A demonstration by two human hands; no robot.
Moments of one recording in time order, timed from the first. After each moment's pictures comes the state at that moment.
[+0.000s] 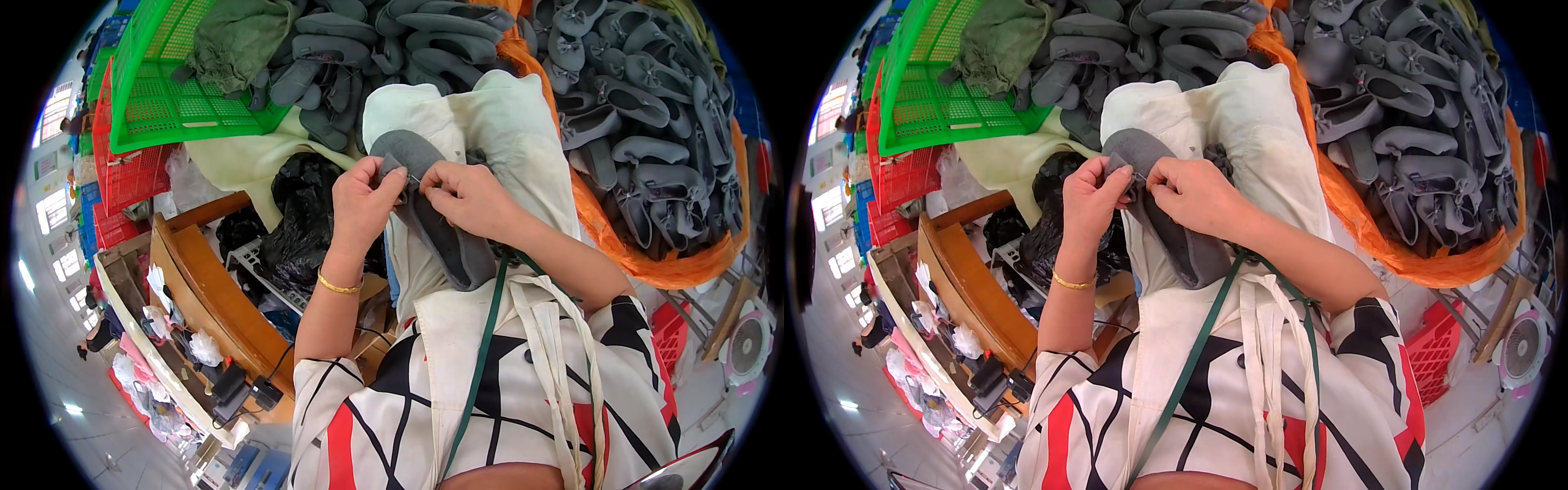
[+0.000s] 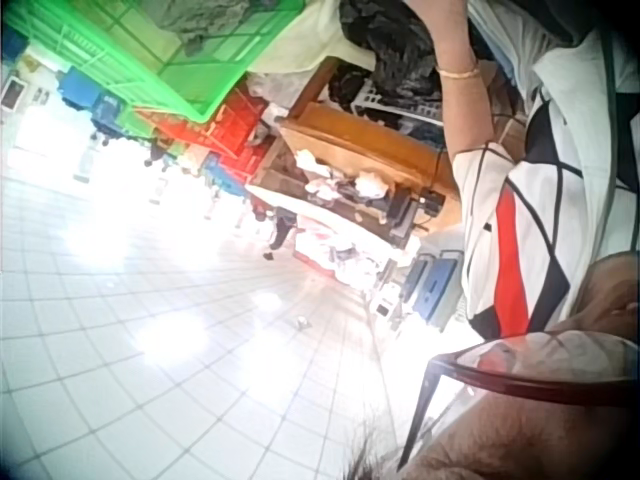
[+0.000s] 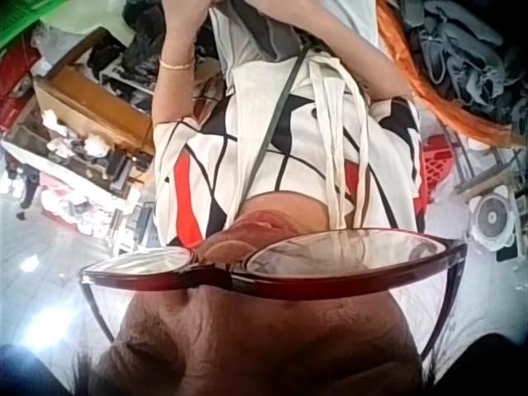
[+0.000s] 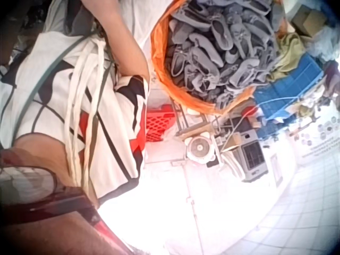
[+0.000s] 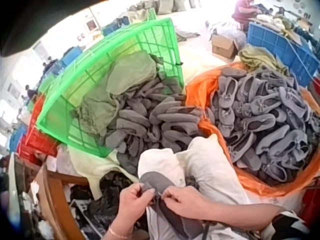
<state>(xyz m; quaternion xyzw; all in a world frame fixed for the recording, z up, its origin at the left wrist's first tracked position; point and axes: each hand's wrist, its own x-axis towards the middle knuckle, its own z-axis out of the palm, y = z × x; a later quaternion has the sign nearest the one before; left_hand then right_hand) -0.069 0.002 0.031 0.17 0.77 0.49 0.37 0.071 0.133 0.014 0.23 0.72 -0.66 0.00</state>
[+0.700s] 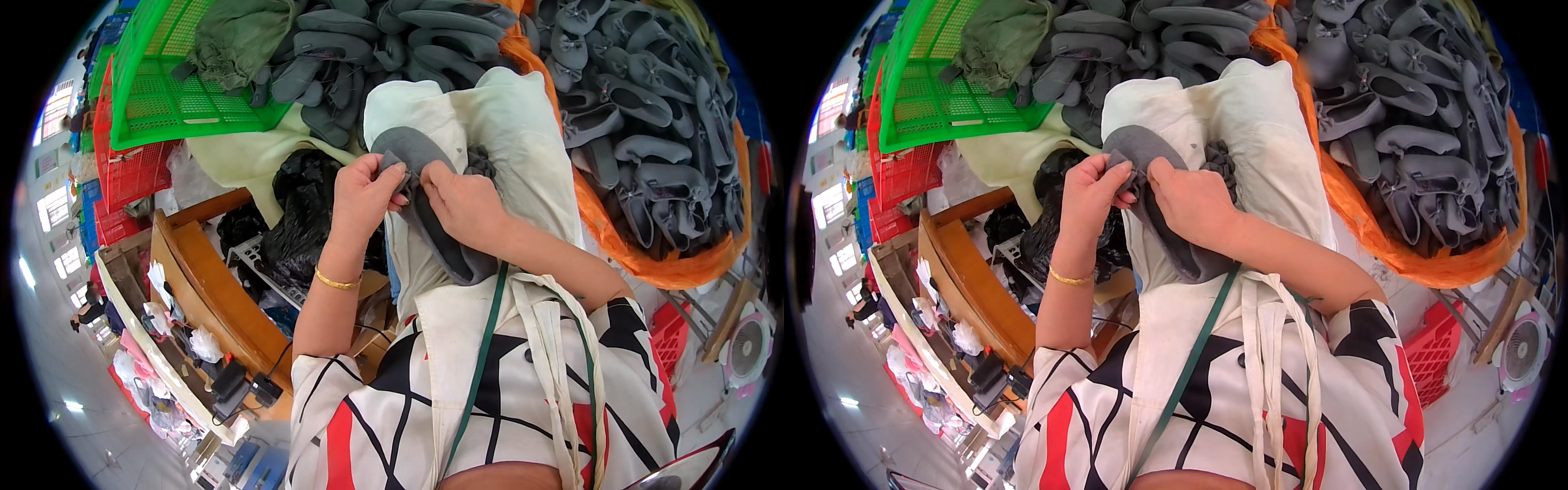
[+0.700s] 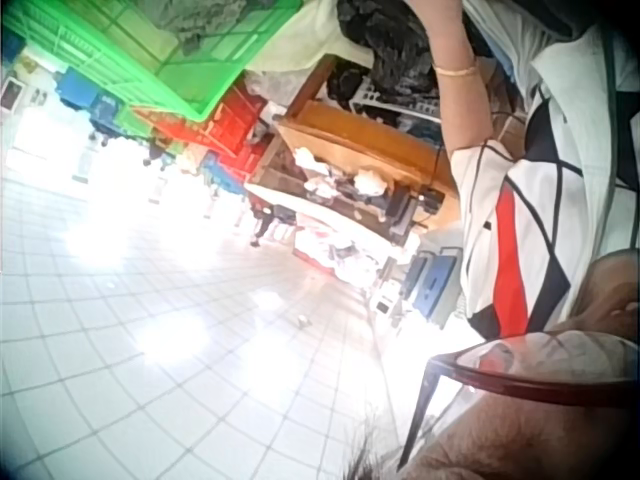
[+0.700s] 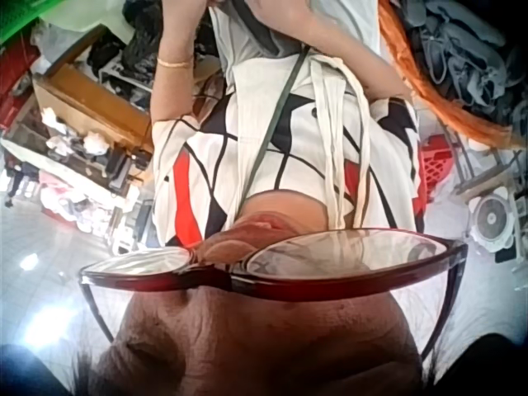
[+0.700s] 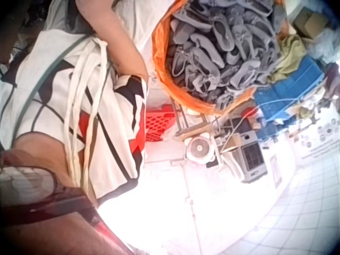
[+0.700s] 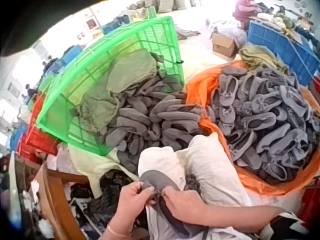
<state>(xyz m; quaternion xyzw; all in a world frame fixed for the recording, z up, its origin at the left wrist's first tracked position) -0.073 0.004 0.036 0.12 0.75 0.49 0.43 0.073 0.109 -0.003 0.20 0.86 -0.45 -0.08</state>
